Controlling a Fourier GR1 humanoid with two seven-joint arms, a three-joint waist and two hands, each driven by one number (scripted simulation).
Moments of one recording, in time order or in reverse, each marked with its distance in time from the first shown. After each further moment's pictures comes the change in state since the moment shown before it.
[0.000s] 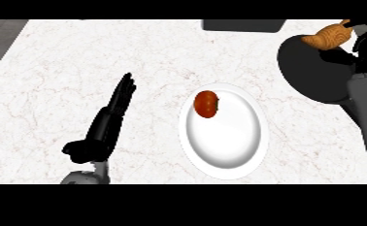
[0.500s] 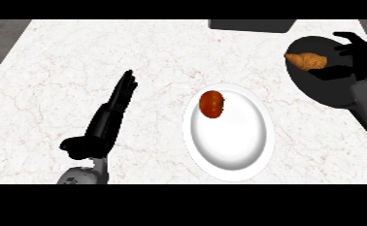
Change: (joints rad) left arm -0.027 0.011 0.008 0.007 0.022 -0.031 0.004; right arm -0.084 -0.086 0.019 0.324 0.022 0.307 0.029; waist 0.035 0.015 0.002
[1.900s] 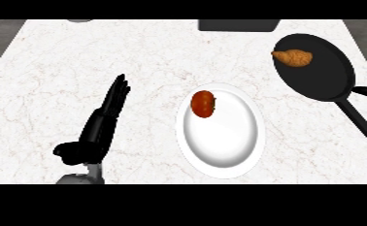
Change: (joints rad) left arm 0.048 0.005 0.013 -0.025 -0.005 0.022 0.005; right arm 0.119 -0.175 -0.309 0.096 -0.394 0.605 -0.457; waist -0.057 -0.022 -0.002
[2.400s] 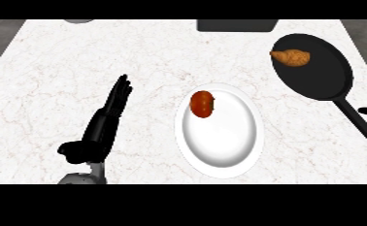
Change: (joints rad) left arm -0.006 -0.011 0.001 0.023 -0.007 -0.001 -0.014; right arm 0.120 -0.004 0.058 -0.045 -0.022 0.058 -0.116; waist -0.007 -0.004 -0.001
